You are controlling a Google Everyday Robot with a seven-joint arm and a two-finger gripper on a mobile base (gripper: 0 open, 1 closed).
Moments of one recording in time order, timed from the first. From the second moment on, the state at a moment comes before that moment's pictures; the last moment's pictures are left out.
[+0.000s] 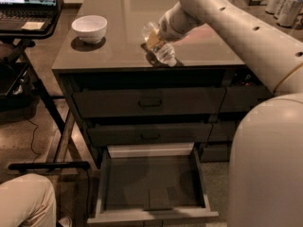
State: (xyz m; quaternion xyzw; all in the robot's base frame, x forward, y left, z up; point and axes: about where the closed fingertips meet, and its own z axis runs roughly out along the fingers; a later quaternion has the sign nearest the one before) arm 0.786 -0.035 0.861 -0.21 0.91 0.15 0.33
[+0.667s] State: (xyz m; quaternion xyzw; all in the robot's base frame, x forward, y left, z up) arm 0.776 -0.034 0.866 -0.22 0.90 0.17 0.34
